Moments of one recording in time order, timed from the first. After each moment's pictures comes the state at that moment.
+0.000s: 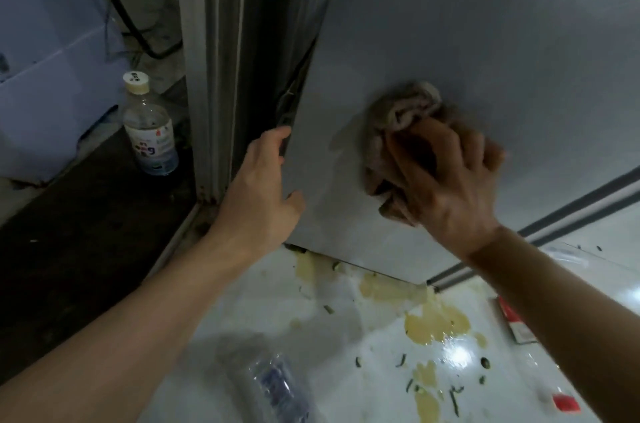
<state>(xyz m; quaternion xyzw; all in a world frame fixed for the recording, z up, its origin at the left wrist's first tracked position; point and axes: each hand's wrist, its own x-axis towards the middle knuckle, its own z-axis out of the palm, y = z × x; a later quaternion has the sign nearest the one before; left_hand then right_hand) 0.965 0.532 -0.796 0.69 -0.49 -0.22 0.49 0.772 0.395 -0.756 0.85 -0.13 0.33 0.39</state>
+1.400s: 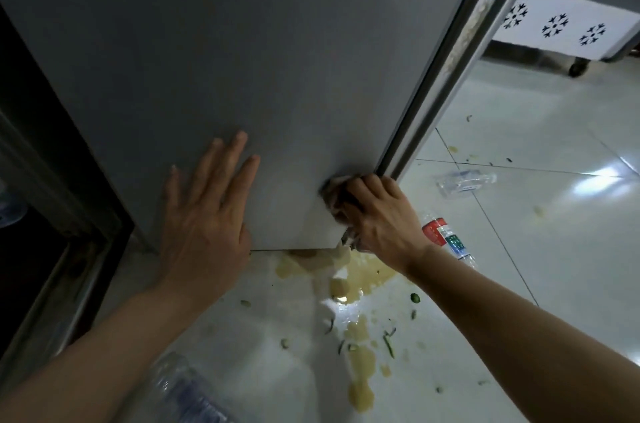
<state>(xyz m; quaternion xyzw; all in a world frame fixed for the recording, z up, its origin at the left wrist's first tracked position) 0.848 0.506 -0.812 0.69 -0.69 0.10 0.21 0.619 0.408 -0.818 0.89 -0.30 0.12 0.32</state>
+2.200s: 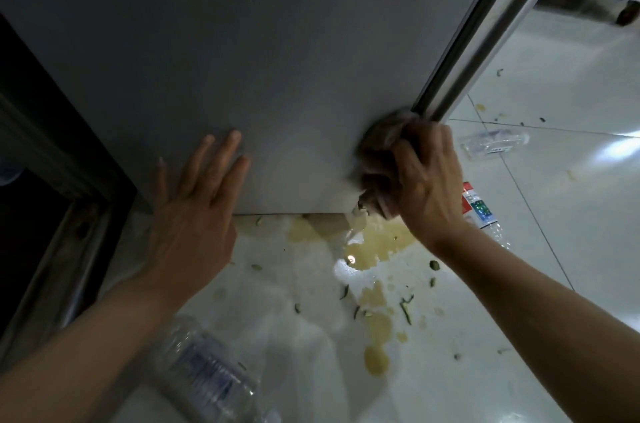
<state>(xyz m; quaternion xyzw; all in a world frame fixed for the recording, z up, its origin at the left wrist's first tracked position) 0.876 0.506 -0.882 0.68 -0.71 0.16 0.13 0.619 0.406 -0.838 0.84 -0.42 0.30 0.18</state>
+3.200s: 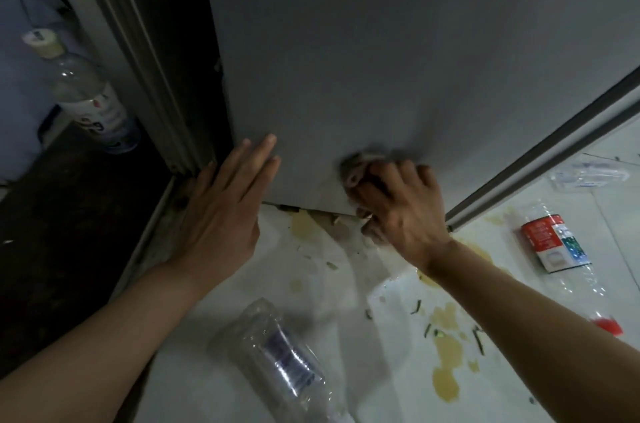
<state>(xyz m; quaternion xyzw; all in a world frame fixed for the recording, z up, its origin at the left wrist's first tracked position) 0.955 0.543 -0.889 0.71 -0.69 0.04 0.14 0.730 0.420 -0.887 0.91 -0.27 0.20 0.23</state>
